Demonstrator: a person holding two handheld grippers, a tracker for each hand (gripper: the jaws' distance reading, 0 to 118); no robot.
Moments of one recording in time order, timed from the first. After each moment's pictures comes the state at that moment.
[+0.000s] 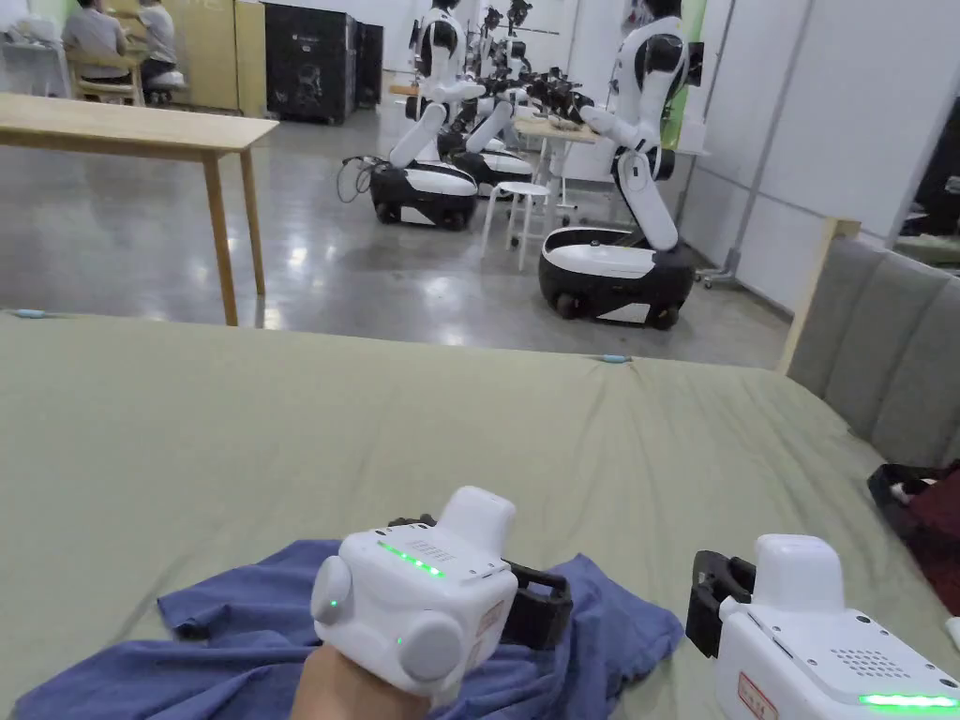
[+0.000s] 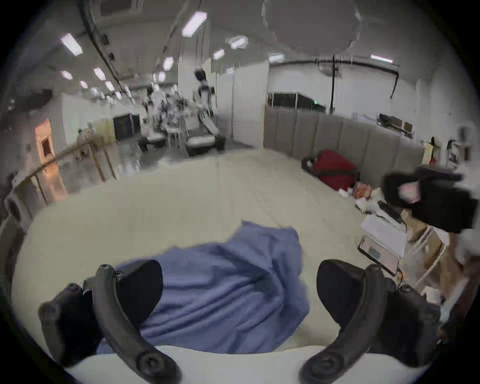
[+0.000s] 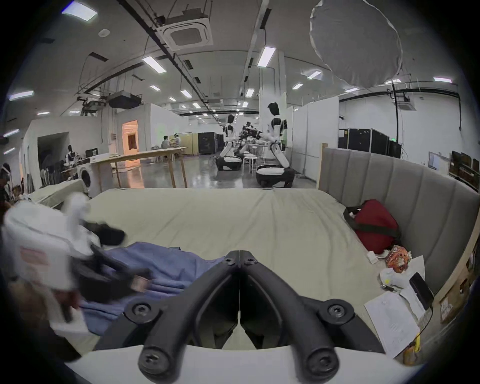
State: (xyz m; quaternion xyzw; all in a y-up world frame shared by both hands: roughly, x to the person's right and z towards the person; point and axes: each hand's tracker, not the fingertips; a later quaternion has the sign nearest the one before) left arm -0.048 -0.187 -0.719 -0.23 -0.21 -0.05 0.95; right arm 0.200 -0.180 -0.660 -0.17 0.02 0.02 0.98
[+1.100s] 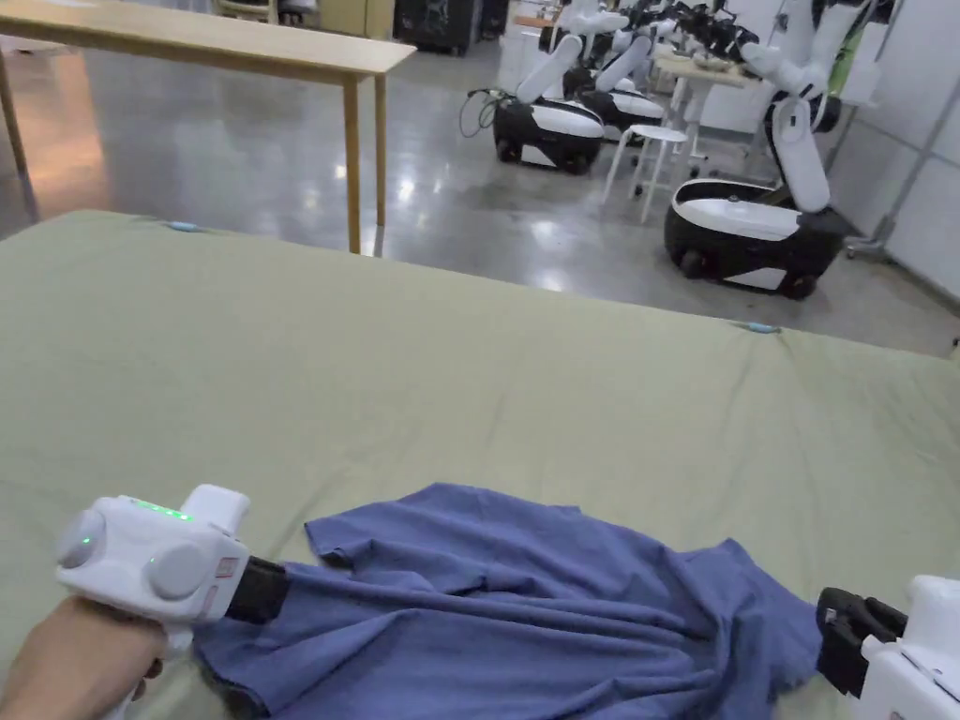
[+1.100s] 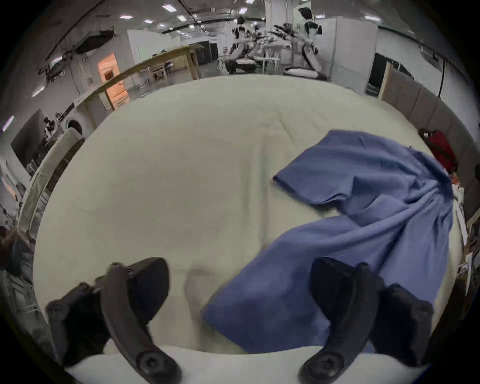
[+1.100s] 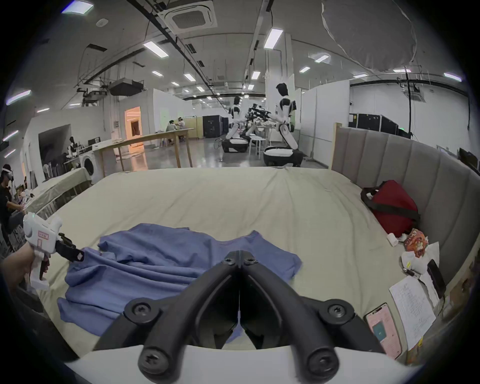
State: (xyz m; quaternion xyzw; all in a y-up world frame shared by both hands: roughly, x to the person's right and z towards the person) left arm -0.342 -0.304 -0.738 -0.47 0.04 -0.02 0.88; right arm 0.173 -0.223 -0.697 -0.23 0.03 0.02 0.97
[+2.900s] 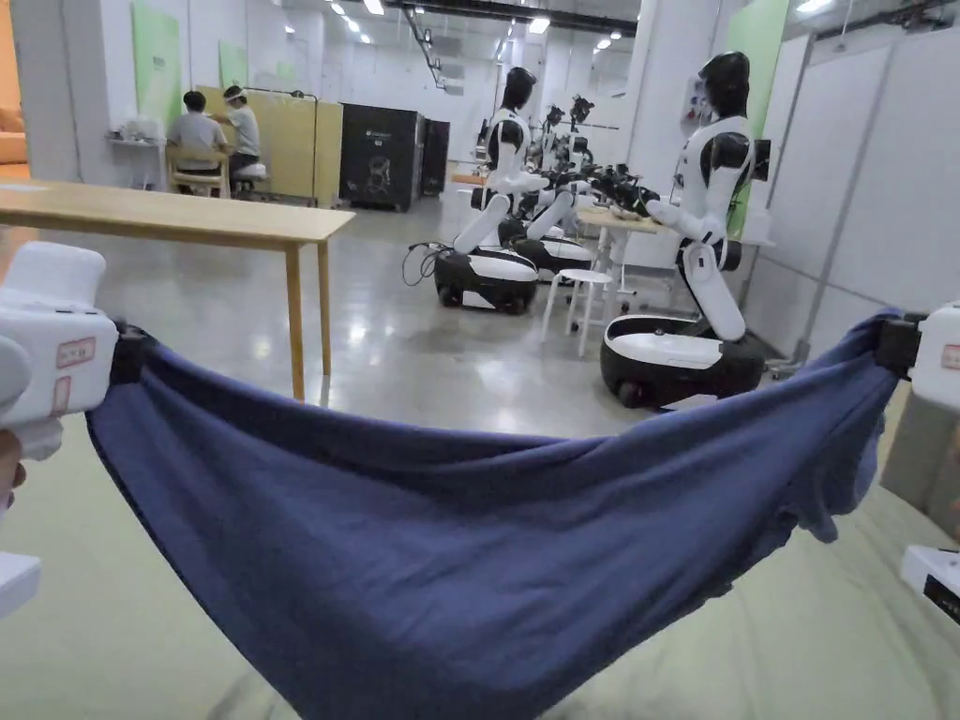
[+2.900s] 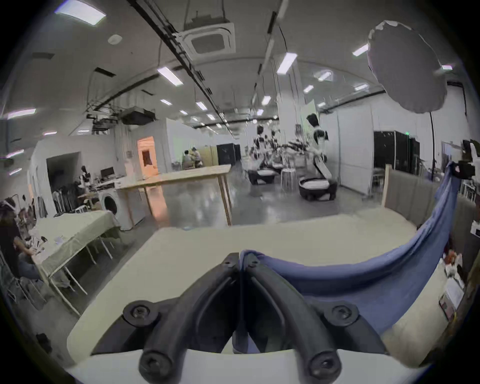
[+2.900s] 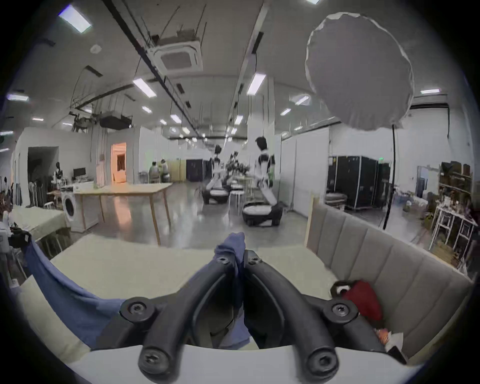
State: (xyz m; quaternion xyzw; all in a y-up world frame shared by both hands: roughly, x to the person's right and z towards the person) left arm -0.370 0.011 -0.760 -0.13 0.09 -0.03 0.99; right arm 0.231 0.062 -0.835 -0.08 -0.03 0.02 1.00
